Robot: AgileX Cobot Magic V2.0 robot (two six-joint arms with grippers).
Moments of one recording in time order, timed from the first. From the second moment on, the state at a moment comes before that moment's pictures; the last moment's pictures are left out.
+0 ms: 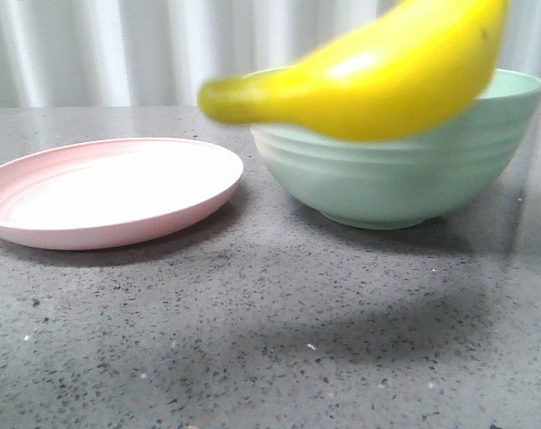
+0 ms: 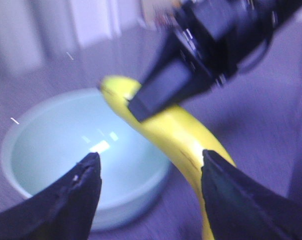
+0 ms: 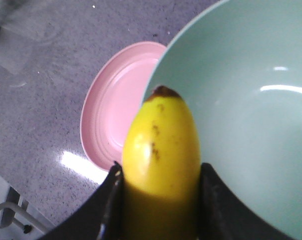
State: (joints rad) left arm -1.03 0.96 -0.75 -0.02 0.04 -0.03; right arm 0.21 1.08 -0.94 0.83 0.70 -0.27
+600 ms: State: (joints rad) left arm -0.95 0.69 -0.75 -0.02 0.08 -0.03; right arm 0.21 1.19 -1.01 0.62 0.29 -0.27
